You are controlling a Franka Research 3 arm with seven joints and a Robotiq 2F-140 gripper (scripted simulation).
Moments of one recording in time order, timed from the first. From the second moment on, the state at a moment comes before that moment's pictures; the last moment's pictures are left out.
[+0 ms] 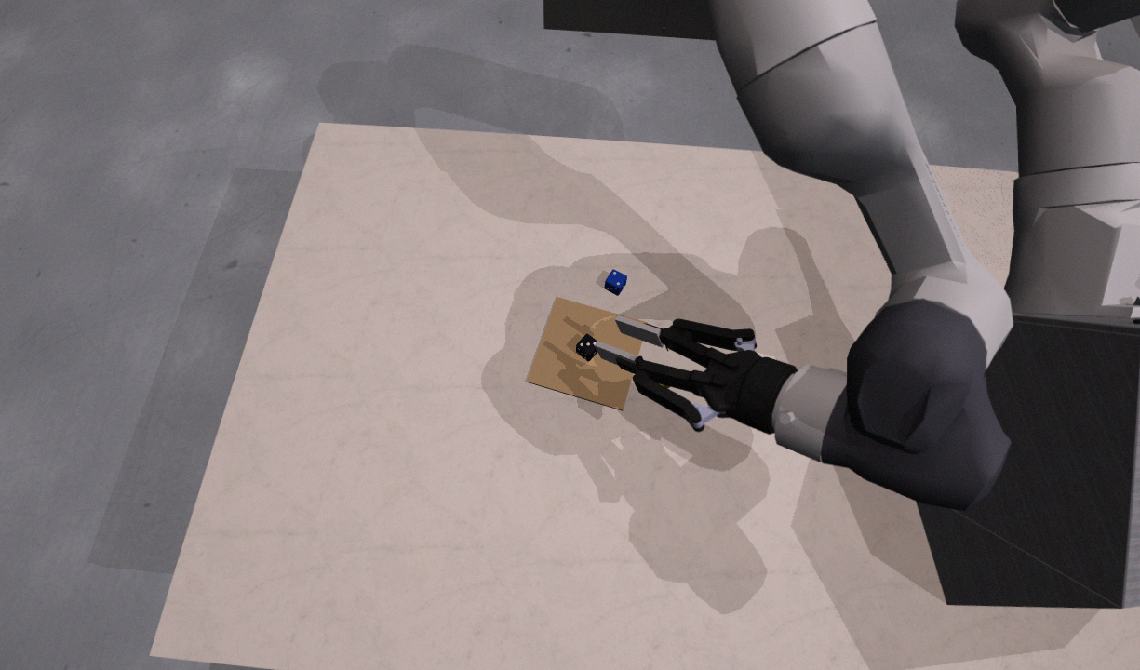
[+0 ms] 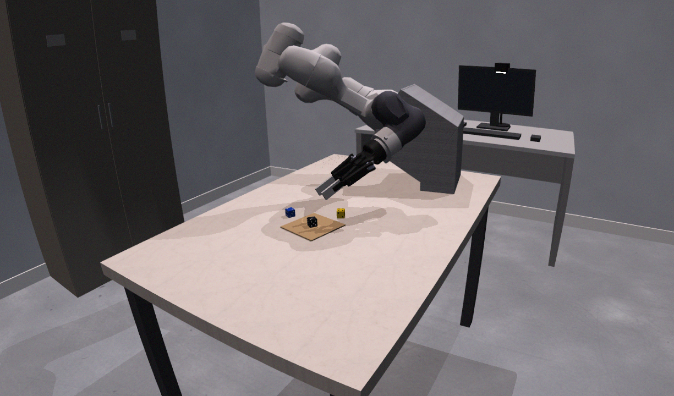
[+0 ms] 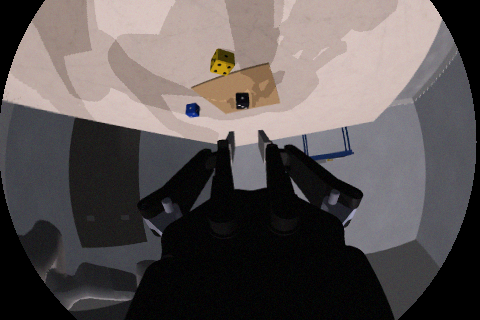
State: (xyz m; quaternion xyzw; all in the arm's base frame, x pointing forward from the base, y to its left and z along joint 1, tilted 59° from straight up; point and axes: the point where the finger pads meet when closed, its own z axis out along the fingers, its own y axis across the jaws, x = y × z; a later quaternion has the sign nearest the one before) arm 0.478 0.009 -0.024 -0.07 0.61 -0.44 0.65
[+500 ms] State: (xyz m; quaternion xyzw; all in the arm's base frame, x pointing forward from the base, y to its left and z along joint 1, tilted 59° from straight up) arm 0.499 0.022 0.016 0.02 0.67 -0.43 0.60
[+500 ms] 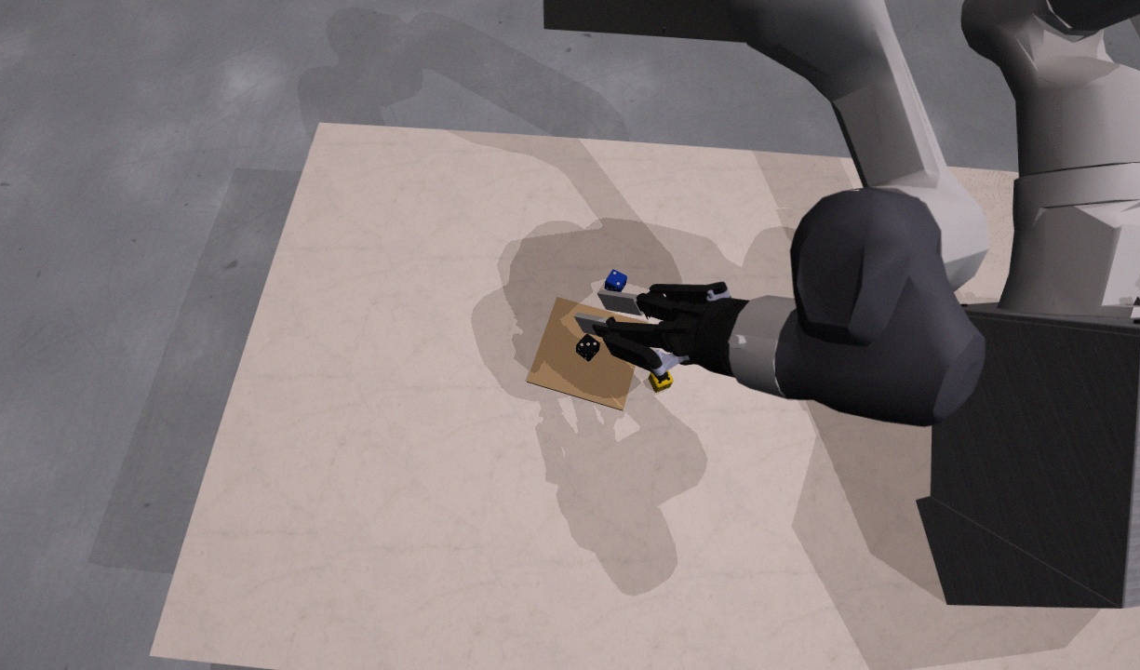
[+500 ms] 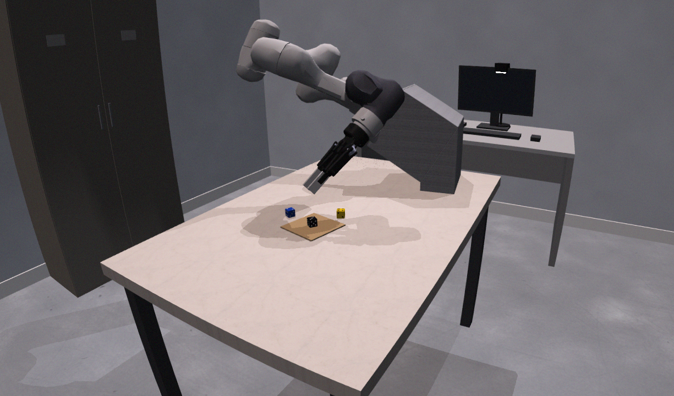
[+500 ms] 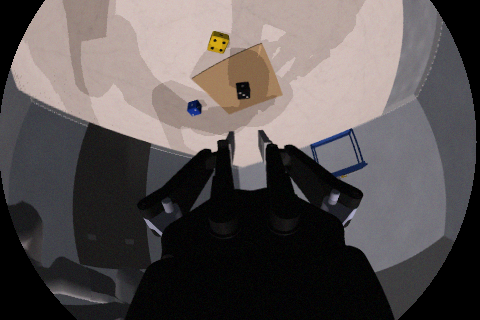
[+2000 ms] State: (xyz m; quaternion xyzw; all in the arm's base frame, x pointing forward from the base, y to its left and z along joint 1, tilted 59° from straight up) arm 0.521 0.039 0.037 0.18 0.85 -0.42 0.26
